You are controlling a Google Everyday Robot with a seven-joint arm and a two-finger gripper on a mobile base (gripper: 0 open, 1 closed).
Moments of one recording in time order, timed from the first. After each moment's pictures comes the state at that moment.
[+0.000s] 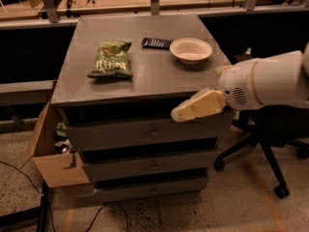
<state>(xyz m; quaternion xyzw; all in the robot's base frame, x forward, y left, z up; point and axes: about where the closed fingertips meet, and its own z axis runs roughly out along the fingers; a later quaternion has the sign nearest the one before) 0.503 -0.100 0.917 -0.38 0.81 0.18 0.42</state>
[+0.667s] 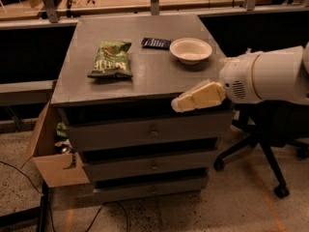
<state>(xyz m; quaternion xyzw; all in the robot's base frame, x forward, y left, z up) 0.518 -0.102 0.933 -0.36 0.80 0.16 0.45</state>
